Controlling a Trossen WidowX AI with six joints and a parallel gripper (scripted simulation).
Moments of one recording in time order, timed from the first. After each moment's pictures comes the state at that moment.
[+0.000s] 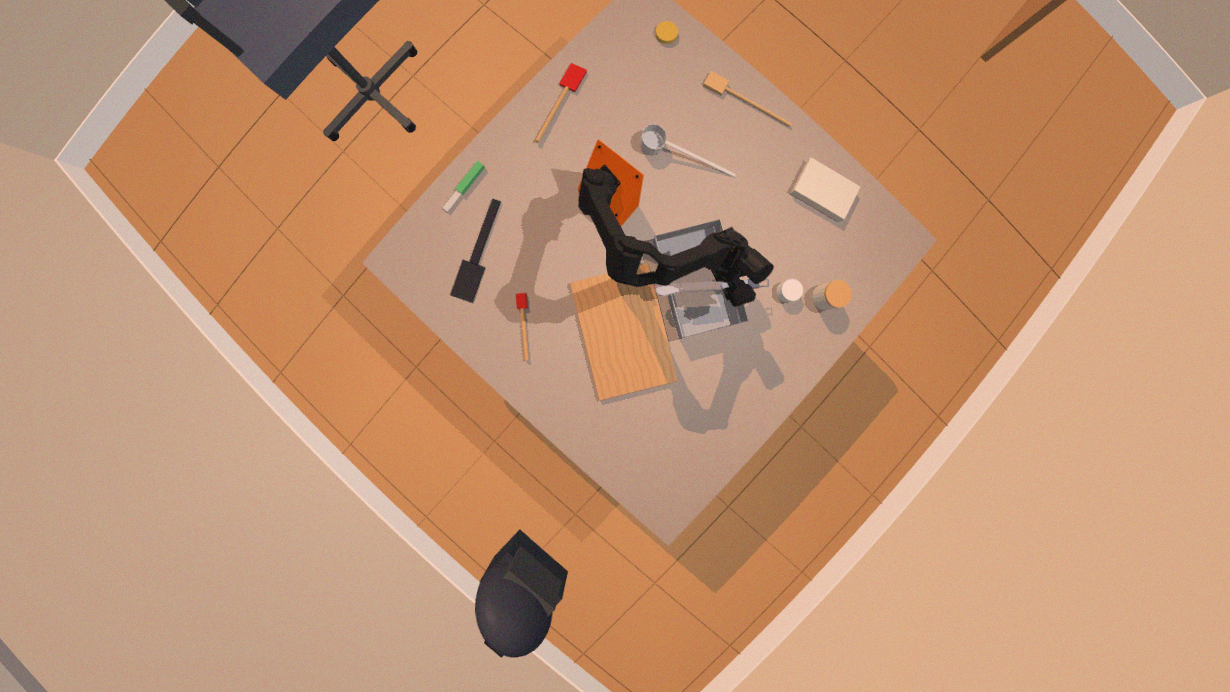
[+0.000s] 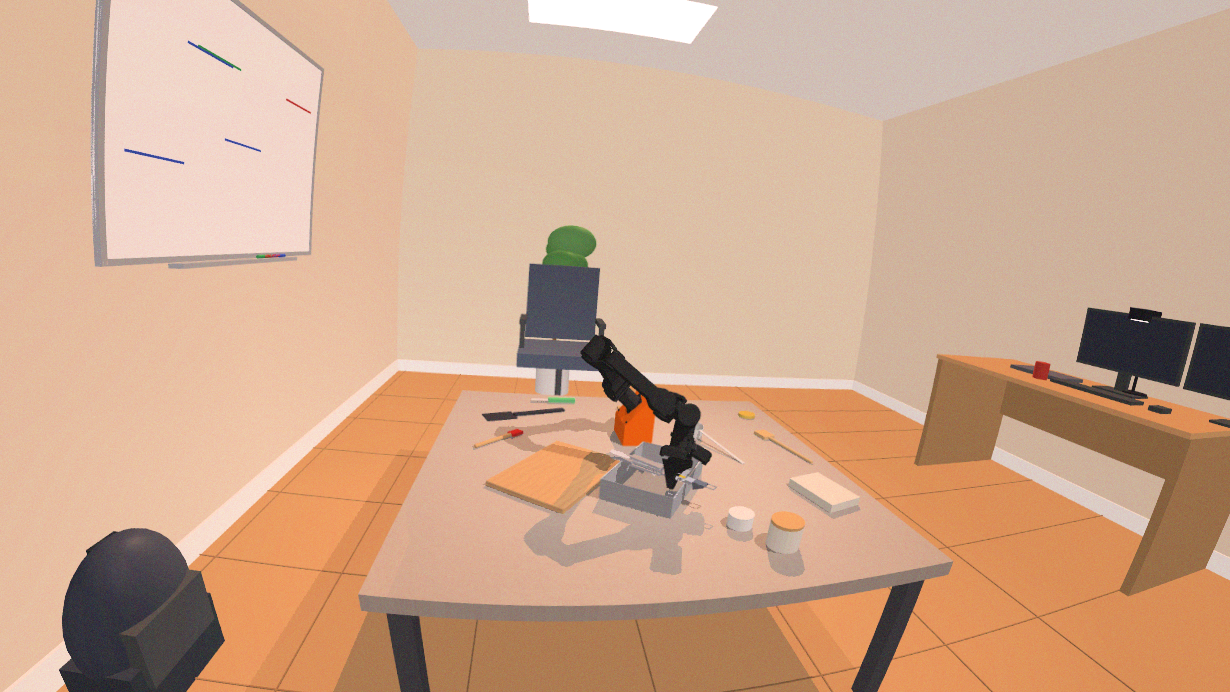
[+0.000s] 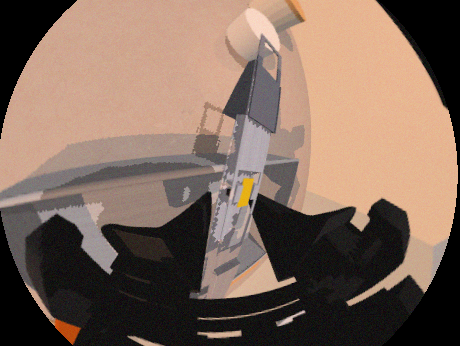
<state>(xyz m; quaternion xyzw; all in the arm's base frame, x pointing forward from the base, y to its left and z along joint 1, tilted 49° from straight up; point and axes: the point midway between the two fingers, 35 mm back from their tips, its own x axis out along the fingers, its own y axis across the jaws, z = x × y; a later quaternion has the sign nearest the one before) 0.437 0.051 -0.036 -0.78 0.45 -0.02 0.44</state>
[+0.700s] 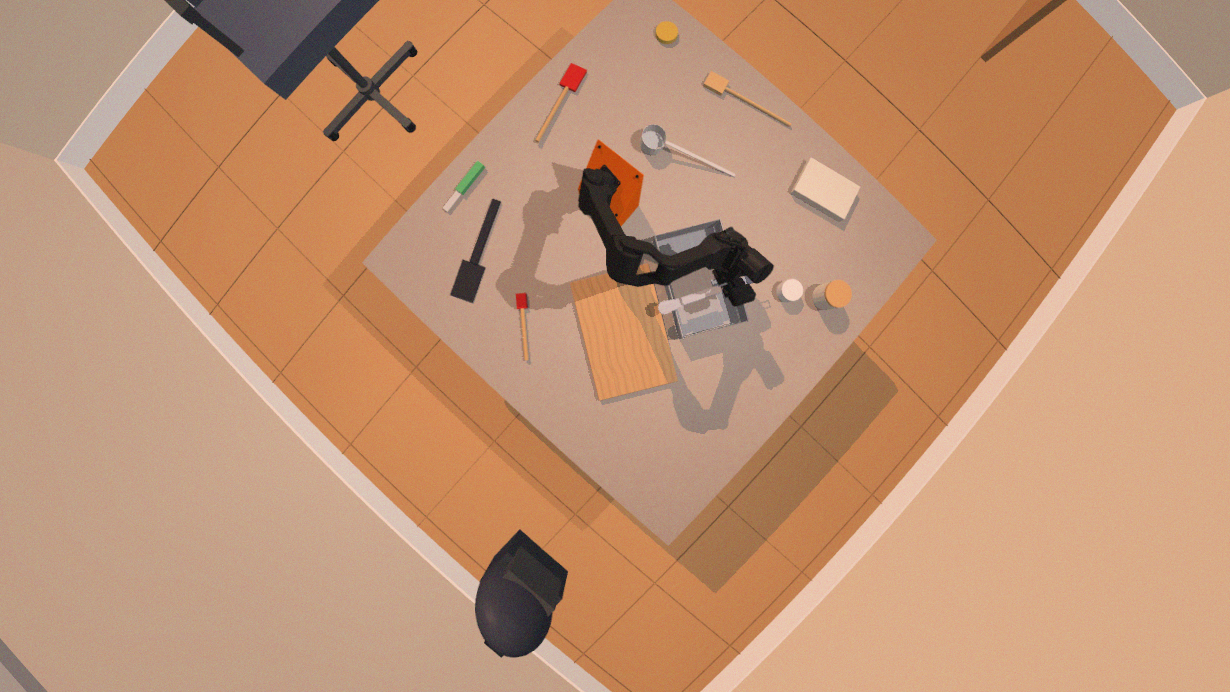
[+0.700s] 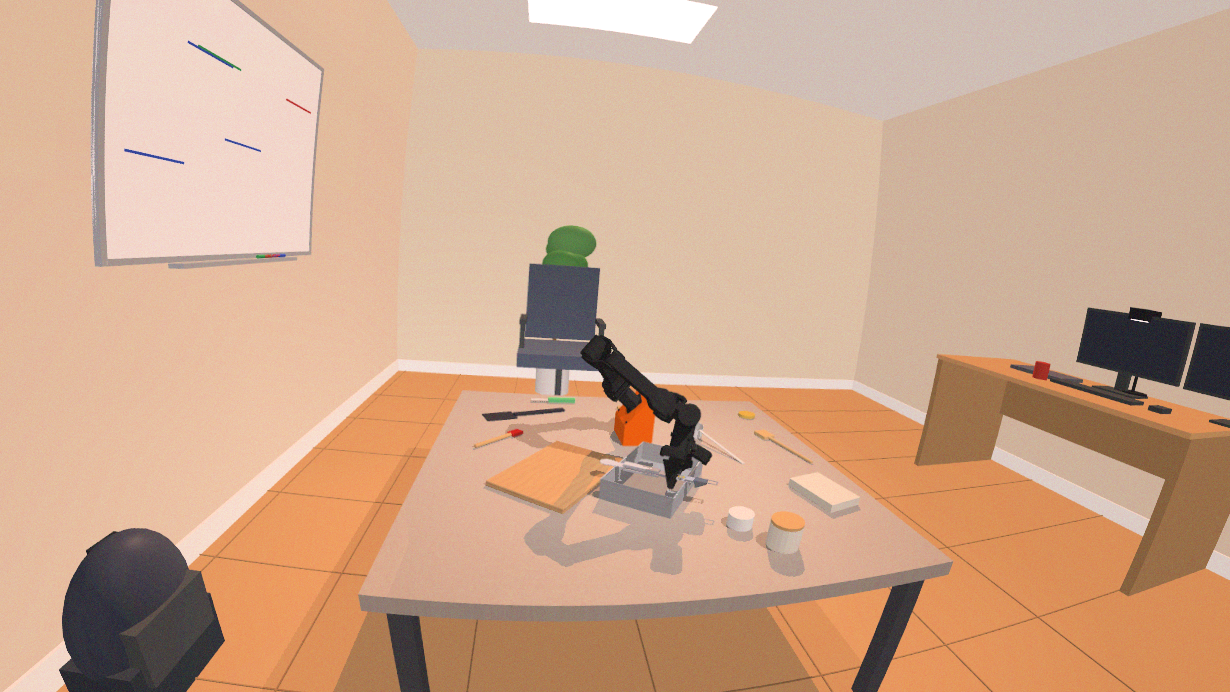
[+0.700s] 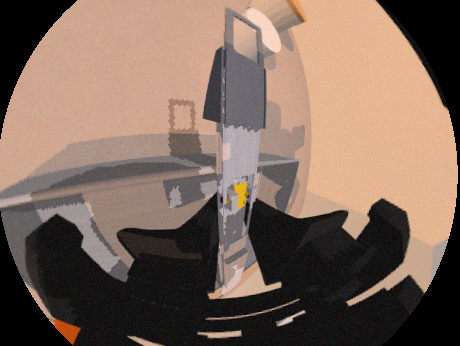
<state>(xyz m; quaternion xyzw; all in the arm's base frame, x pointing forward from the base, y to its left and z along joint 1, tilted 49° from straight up) 0.437 0.051 -0.036 -0.78 0.45 -0.02 0.43</state>
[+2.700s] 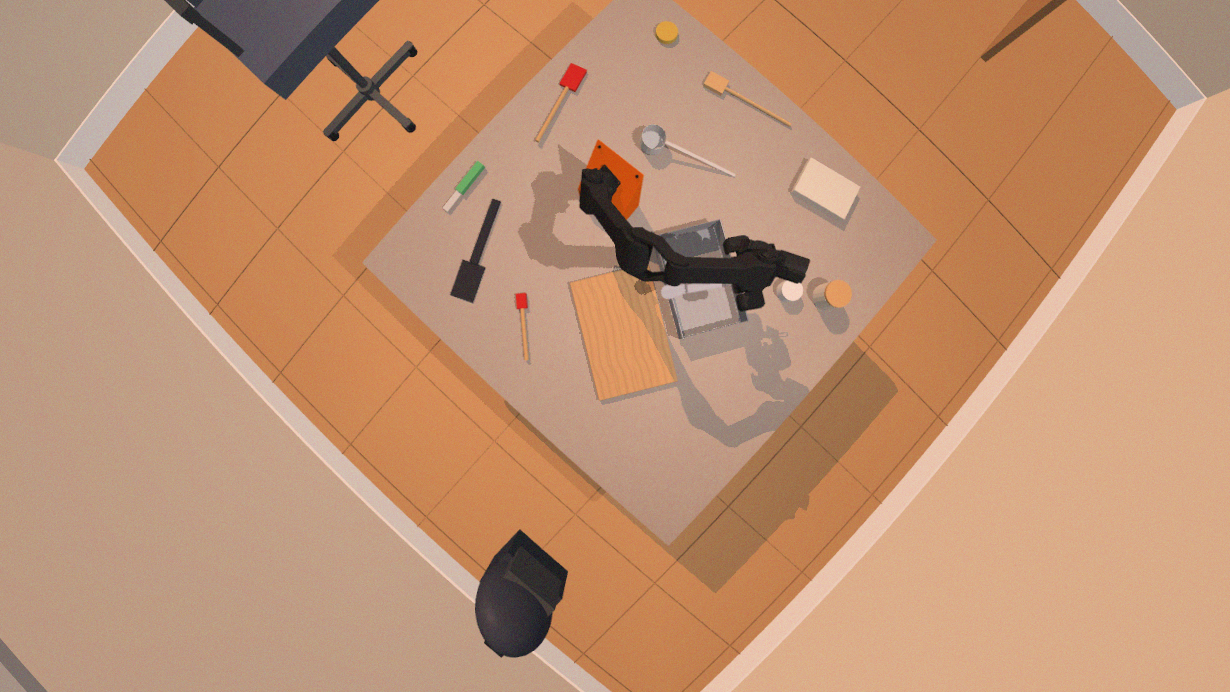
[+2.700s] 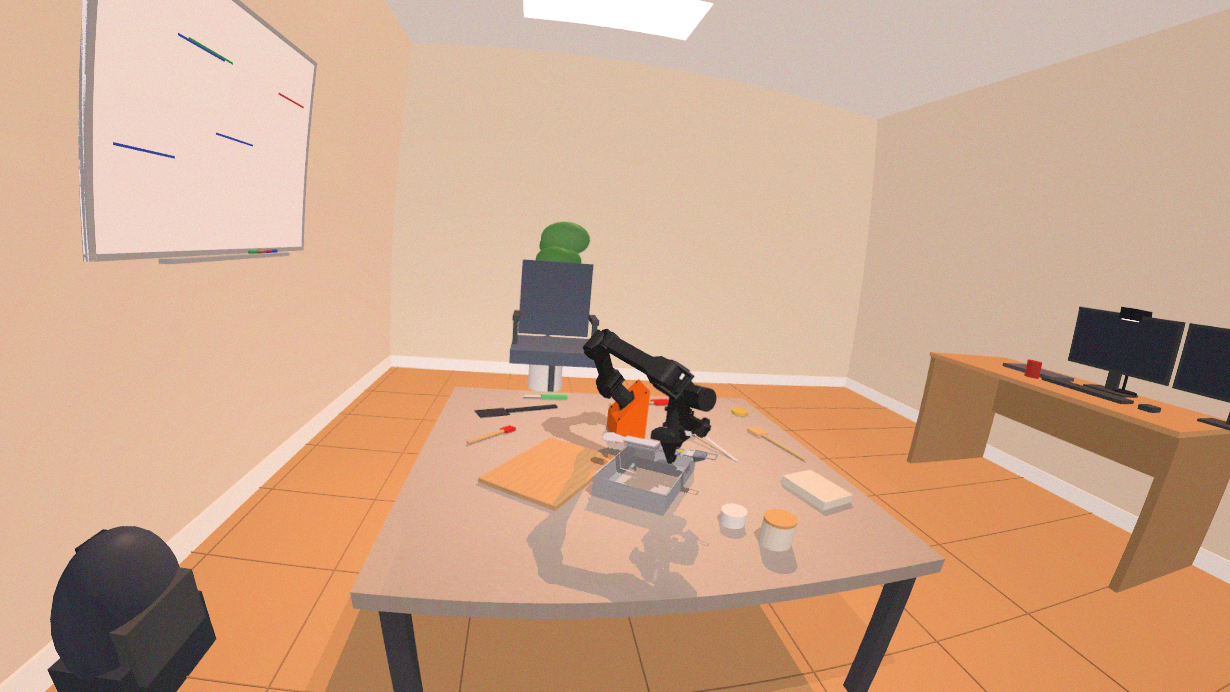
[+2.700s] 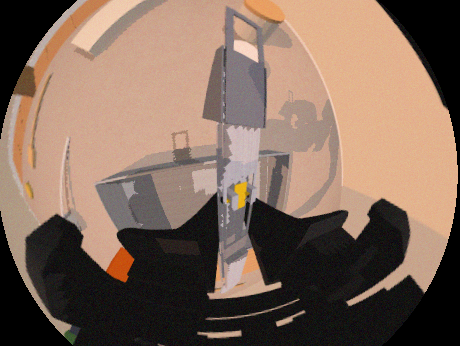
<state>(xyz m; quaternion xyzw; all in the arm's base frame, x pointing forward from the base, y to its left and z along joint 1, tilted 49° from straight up) 0.425 0.107 0.002 -0.64 0.59 0.03 0.49</state>
